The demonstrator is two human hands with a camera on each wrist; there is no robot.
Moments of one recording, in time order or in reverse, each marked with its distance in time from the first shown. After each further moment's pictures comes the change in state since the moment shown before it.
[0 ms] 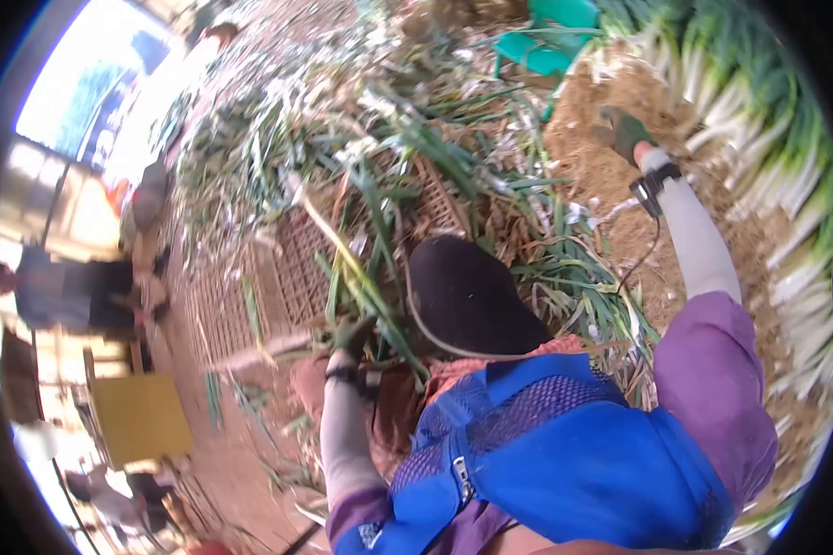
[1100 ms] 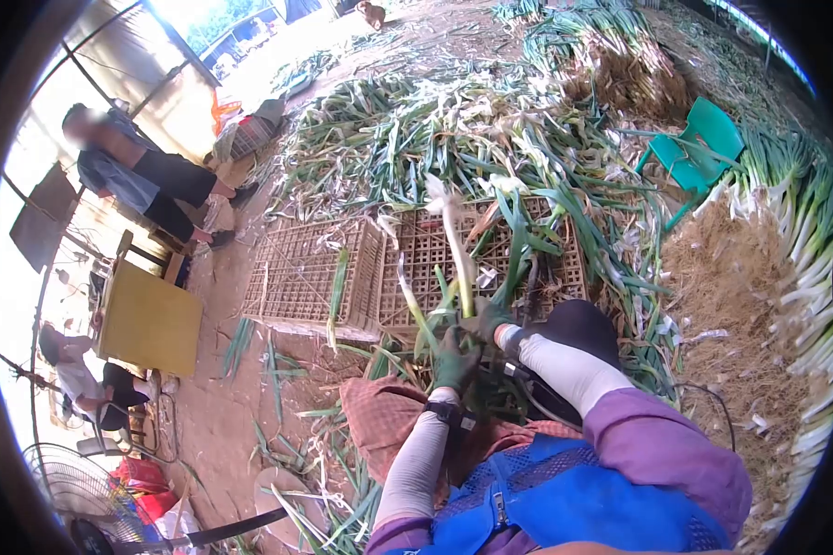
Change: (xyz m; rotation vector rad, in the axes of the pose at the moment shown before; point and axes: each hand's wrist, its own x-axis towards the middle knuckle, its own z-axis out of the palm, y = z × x) left_hand -0.006 -0.010 0.022 0.062 0.571 0.239; right_hand -0.130 -0.489 0.288 0.629 -0.721 -0.155
